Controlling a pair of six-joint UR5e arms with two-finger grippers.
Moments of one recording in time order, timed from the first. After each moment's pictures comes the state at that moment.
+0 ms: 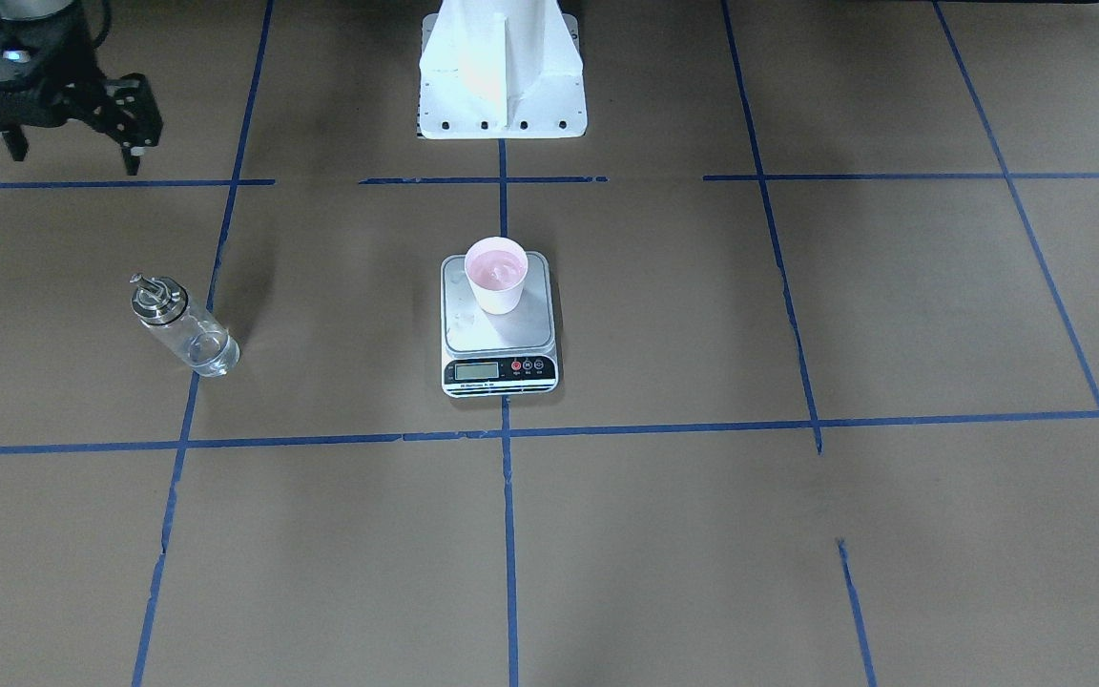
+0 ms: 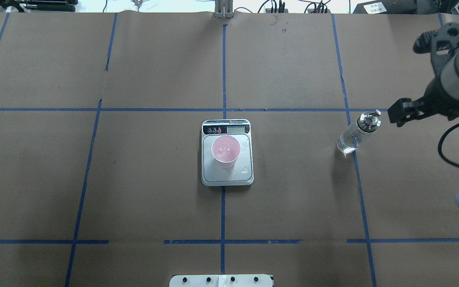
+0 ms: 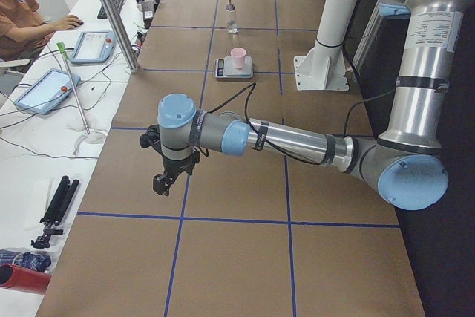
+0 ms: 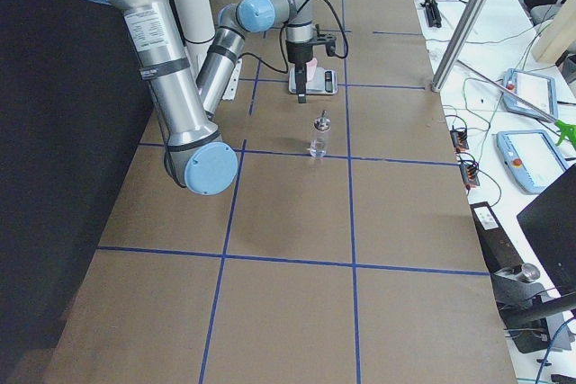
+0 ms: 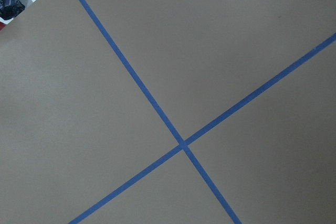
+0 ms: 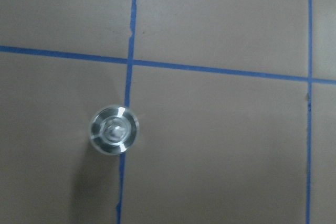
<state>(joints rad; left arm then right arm) -1.57 -1.67 -1.67 -1.62 -2.27 0.47 0.96 -1.22 2.31 -2.28 1.92 0.65</state>
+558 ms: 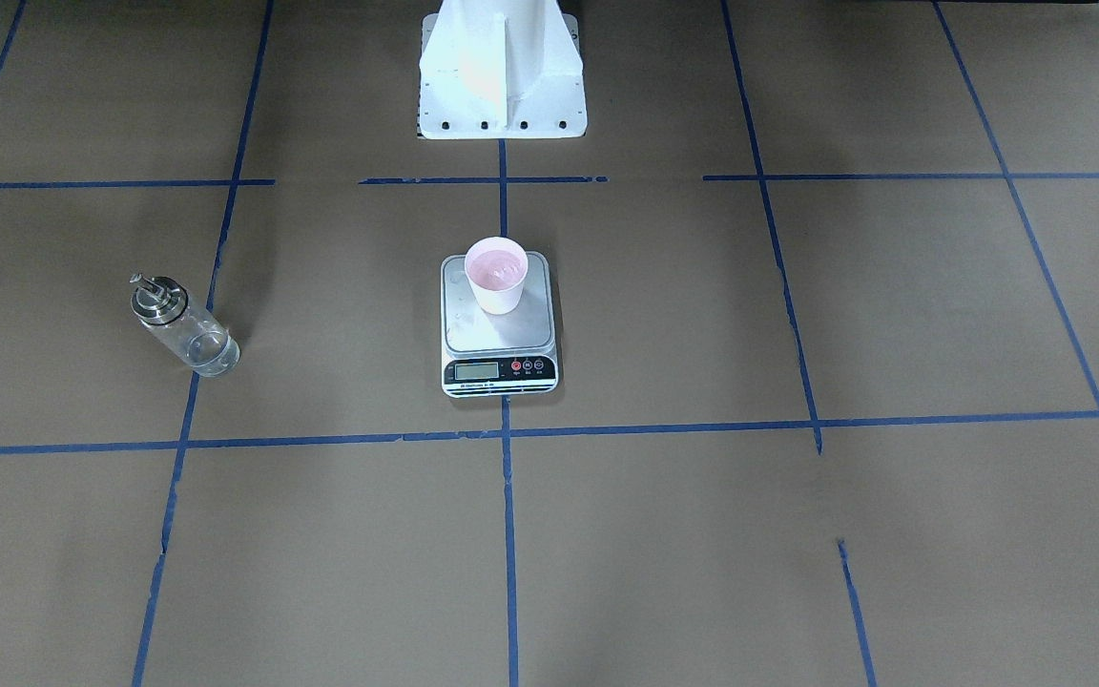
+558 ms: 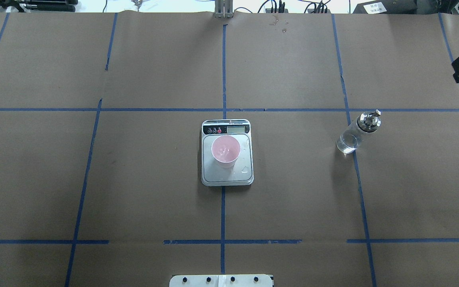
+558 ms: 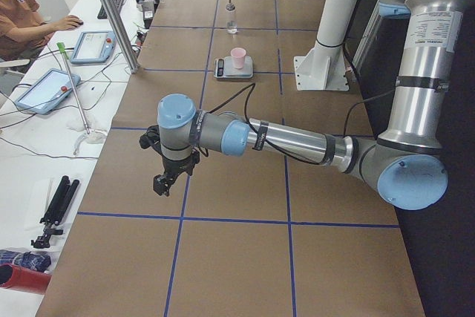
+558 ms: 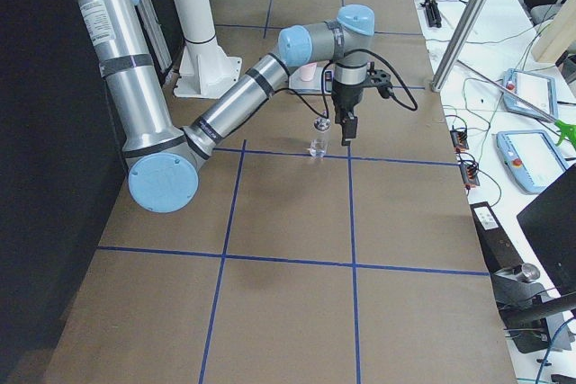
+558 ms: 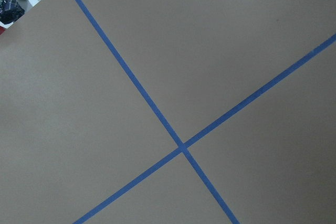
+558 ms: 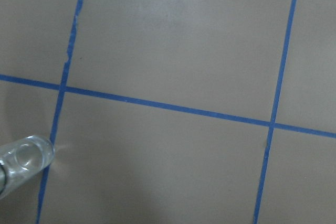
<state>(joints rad) -1.57 -1.66 -1.66 -1.61 -2.27 0.46 1.35 -1.32 1.98 -2.03 2.20 0.12</state>
